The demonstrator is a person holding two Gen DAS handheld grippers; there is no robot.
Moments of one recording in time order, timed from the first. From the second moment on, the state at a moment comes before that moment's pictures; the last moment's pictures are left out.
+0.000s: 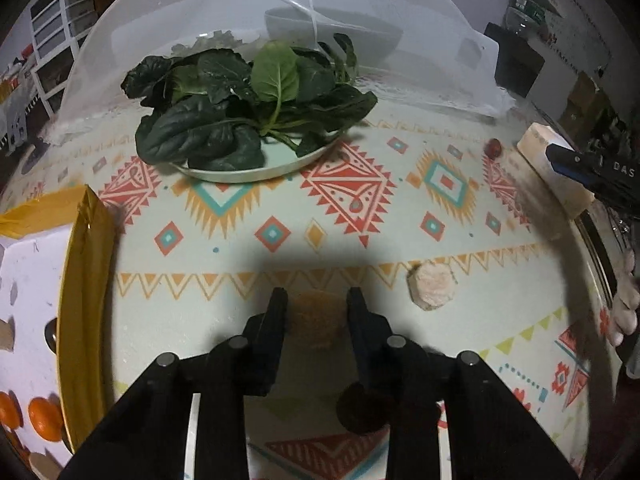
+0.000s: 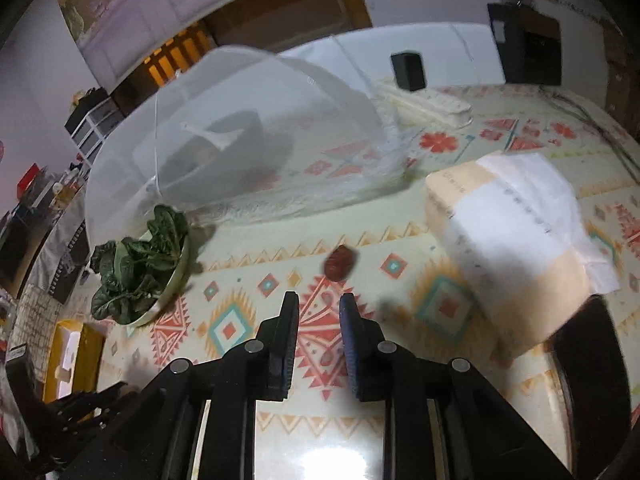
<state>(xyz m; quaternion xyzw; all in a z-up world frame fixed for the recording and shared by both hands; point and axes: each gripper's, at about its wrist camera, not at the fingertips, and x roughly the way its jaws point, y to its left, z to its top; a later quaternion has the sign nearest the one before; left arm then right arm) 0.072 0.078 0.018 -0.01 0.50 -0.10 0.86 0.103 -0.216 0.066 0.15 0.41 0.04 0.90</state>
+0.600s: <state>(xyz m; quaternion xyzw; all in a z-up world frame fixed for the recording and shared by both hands) 0.015 0.123 0.069 -0.09 0.45 -0.11 0.88 0.203 -0.181 0.022 0.15 0.44 0.00 0.89</state>
